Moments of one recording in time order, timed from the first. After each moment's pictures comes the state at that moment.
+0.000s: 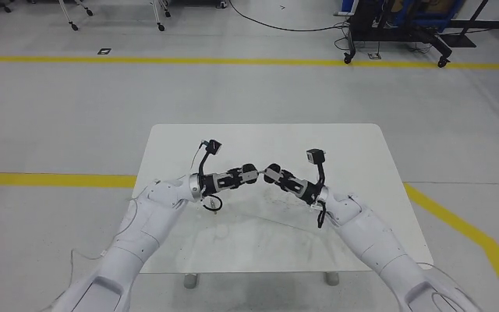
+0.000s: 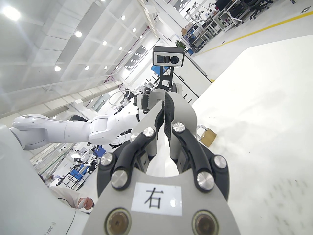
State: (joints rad) left arm 0.88 -1.27 -0.90 -0.91 -0.32 -0.88 -0.94; right arm -1.03 -1.20 0.87 -0.97 0.20 -1.01 0.47
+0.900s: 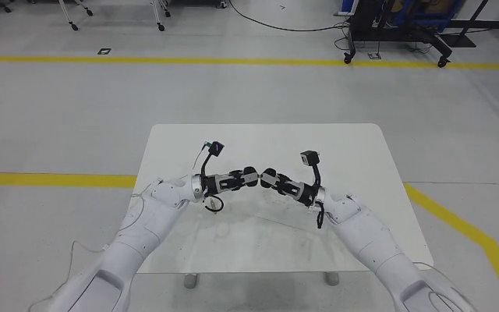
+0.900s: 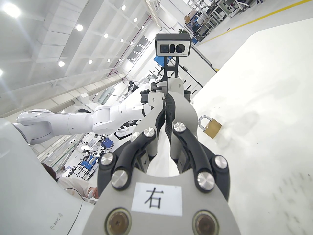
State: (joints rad) left arm 0.82 -1.27 -0.80 -0.84 -0.34 -0.93 -0.89; right arm -1.03 -1.24 0.90 -0.94 0.26 -1.01 0.62
